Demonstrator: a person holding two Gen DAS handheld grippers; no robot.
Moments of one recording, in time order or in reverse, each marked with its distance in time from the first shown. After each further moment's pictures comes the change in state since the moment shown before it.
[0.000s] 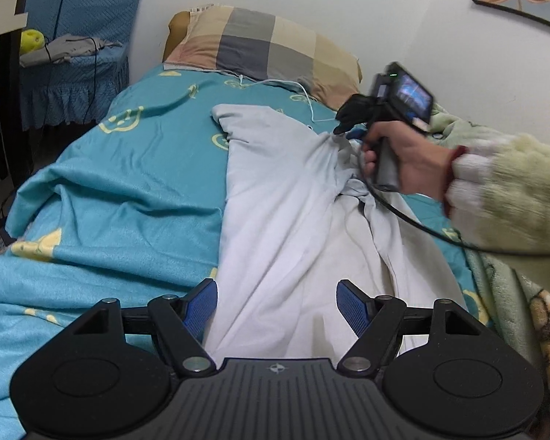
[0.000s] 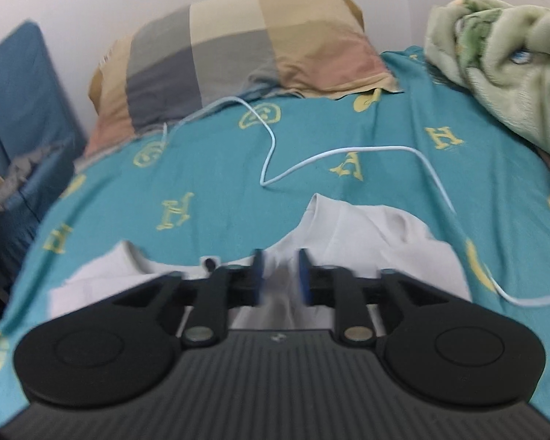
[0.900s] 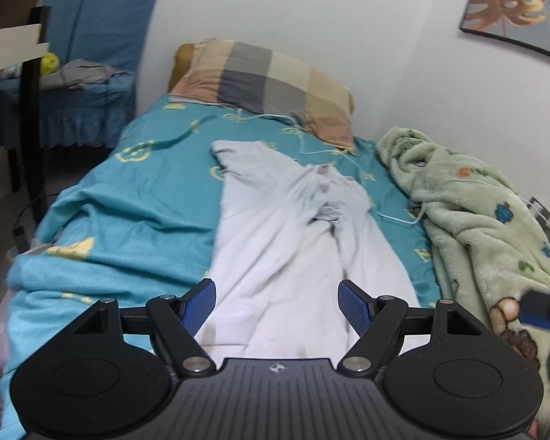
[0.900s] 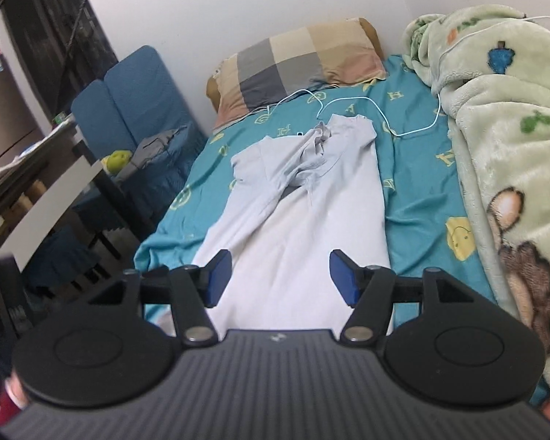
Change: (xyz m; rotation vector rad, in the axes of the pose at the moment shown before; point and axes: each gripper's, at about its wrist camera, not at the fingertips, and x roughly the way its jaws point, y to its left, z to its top) left arm -0.092 -0.024 -0.006 -0.020 -0.083 0.048; right arm -0.426 -0.061 -0.183 -0.011 0.004 0.239
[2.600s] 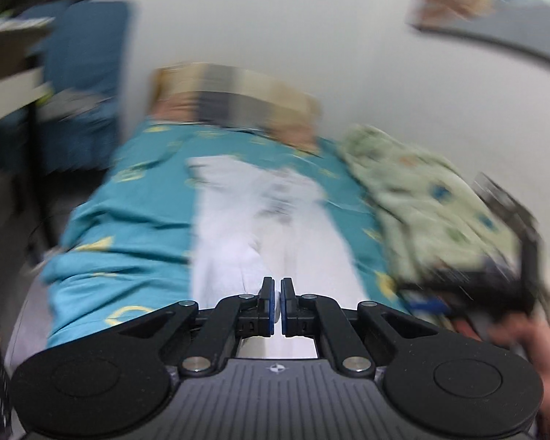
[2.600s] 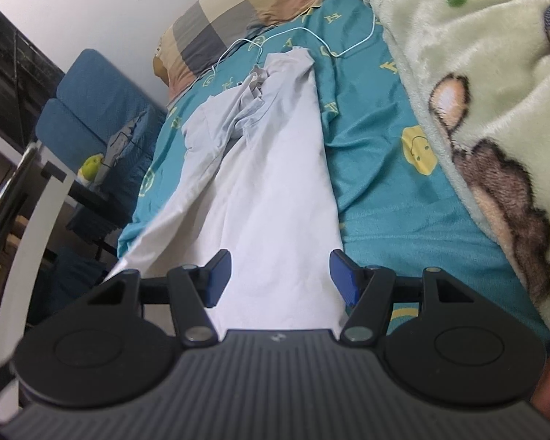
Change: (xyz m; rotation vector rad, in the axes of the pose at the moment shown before) left arm -0.141 -0.077 -0.034 0.179 0.024 -0.137; right arm 0.023 -0.079 -0.017 0.295 0.177 -0.015
